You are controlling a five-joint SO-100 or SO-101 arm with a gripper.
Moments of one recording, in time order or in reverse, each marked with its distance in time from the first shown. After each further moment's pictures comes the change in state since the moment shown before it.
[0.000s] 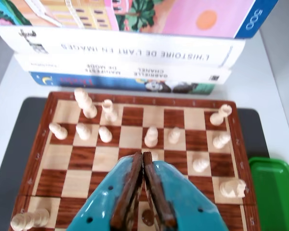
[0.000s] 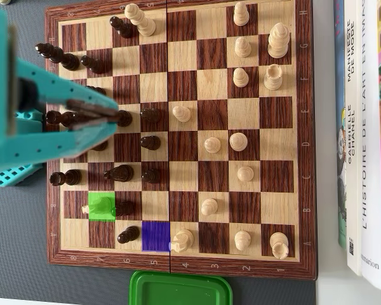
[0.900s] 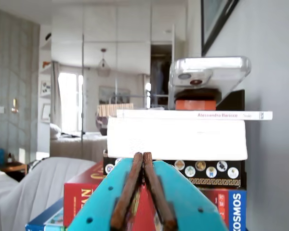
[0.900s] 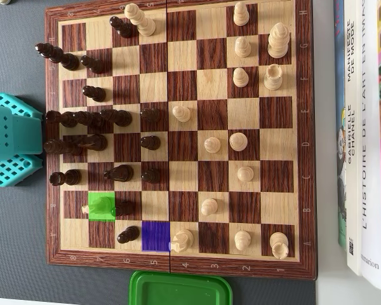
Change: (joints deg) arm -3.3 17.2 30.9 -79.8 4.9
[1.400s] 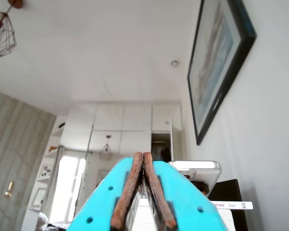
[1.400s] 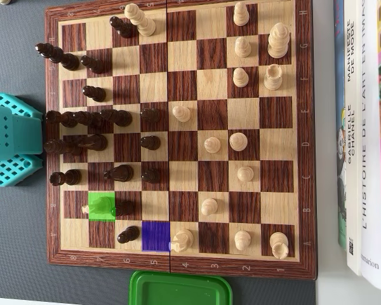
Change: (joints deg) arm 0.1 8.2 10.4 -29.2 0.0
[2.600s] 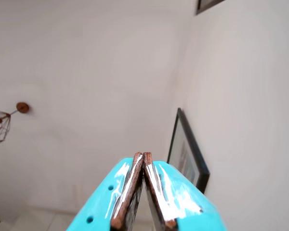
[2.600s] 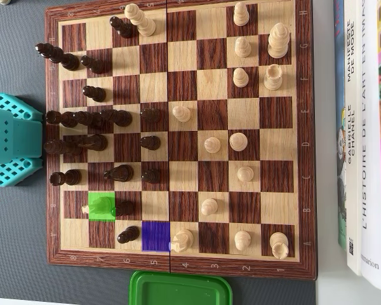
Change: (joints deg) arm 4.7 18.6 14.8 -30.8 -6.1
